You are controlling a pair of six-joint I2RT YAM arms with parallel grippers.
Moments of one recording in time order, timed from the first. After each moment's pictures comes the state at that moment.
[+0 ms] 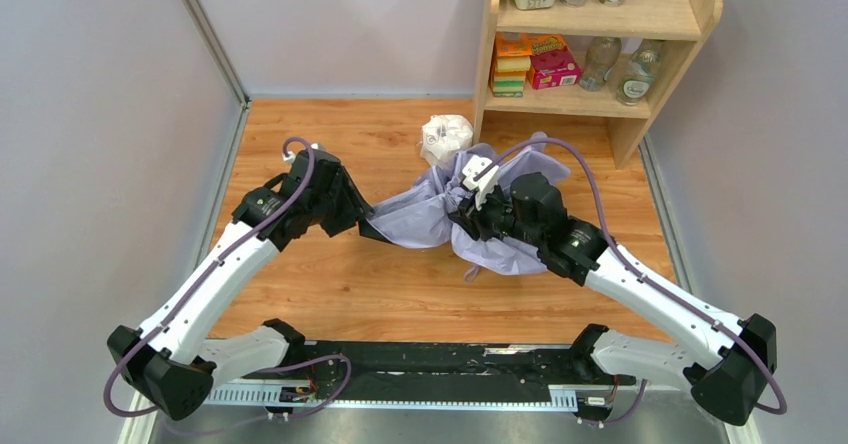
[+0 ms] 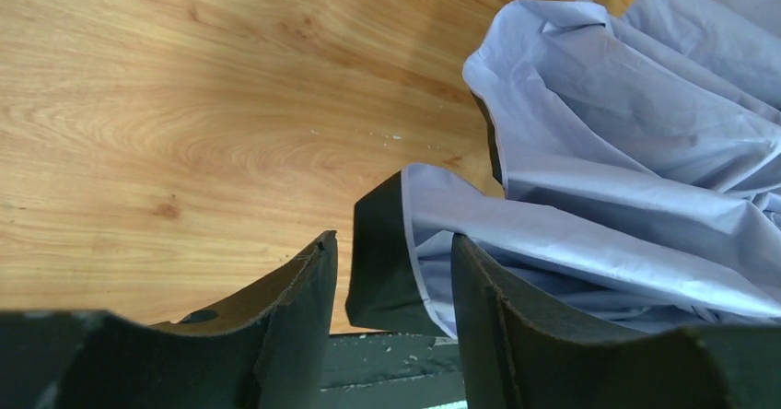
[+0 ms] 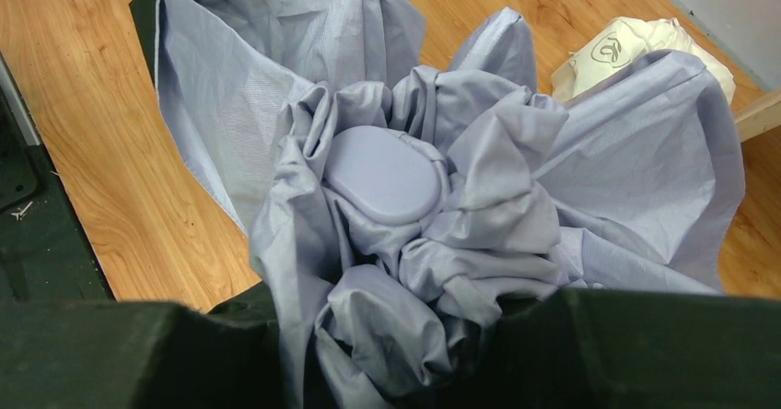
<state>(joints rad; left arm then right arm) -0.54 1.08 1.16 -0.92 -0.10 -0.97 0.79 1.05 0.92 -0.21 -0.14 -0.13</state>
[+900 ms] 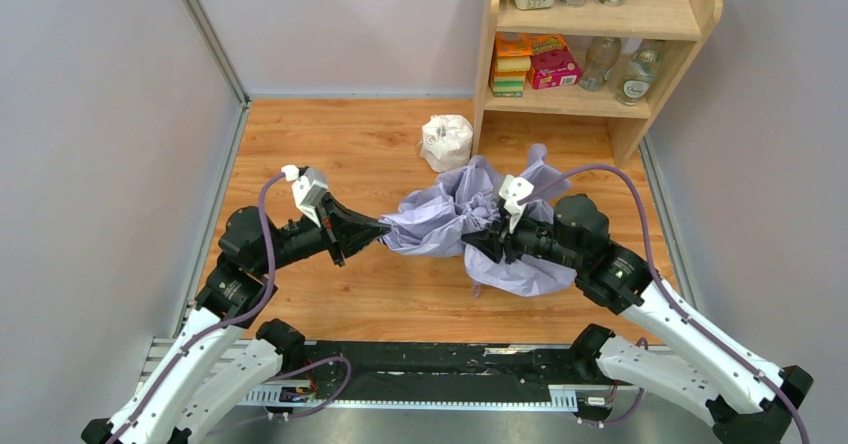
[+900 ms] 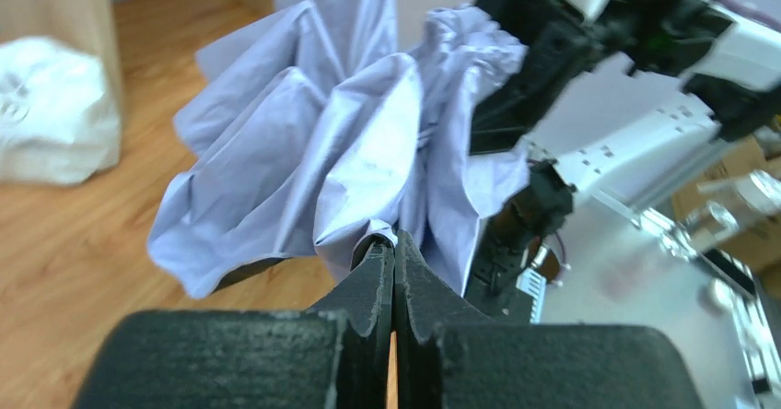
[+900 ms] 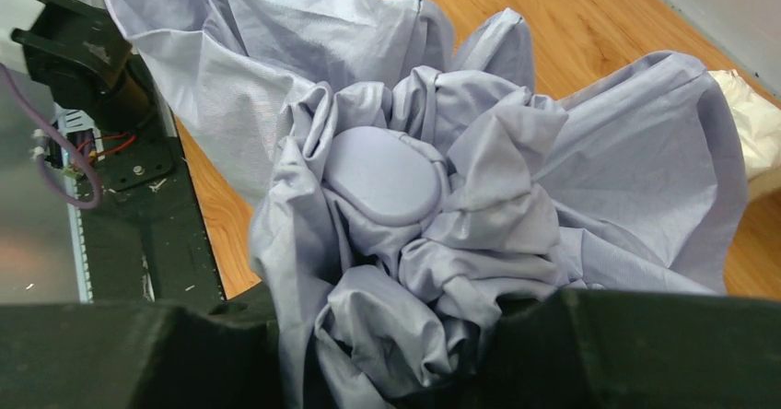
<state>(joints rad) -0.53 0.60 0.73 -0.11 0.57 -0.41 0.79 0.82 0.84 -0.26 -0.30 -0.09</state>
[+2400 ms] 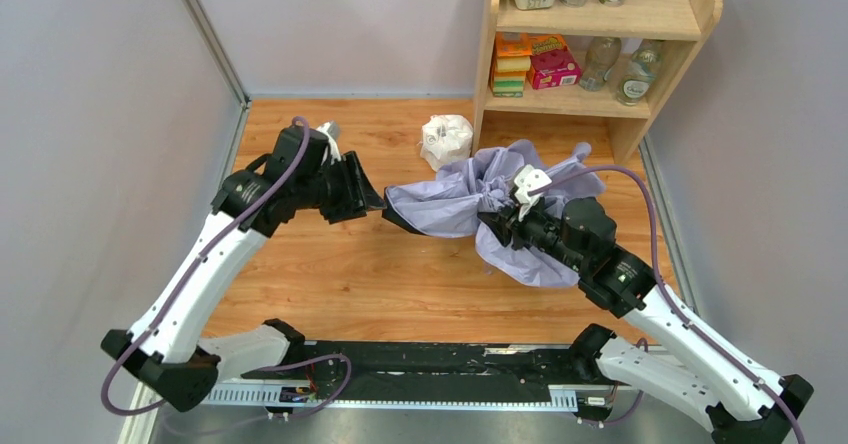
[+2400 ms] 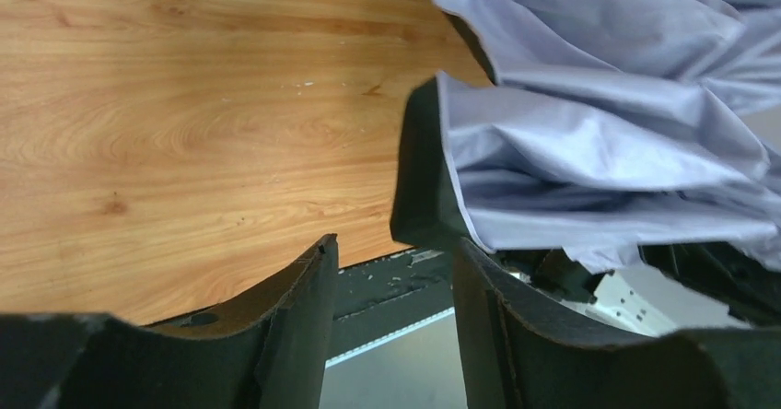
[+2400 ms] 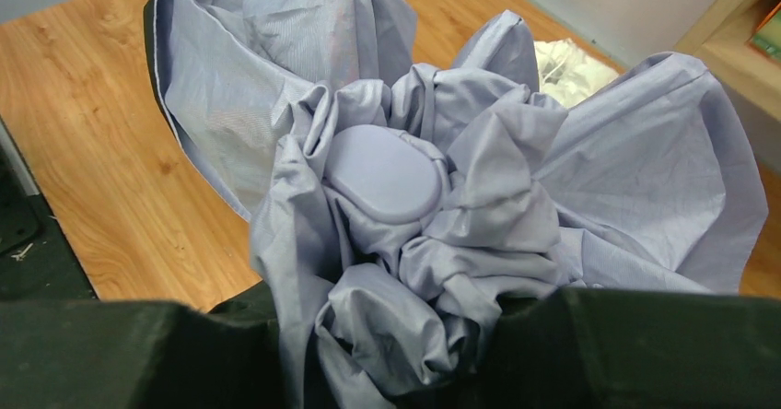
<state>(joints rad) -0.53 1.09 1.37 -1.01 0.18 -0.78 0.75 0.74 0.77 -0.21 -0.10 -0.08</state>
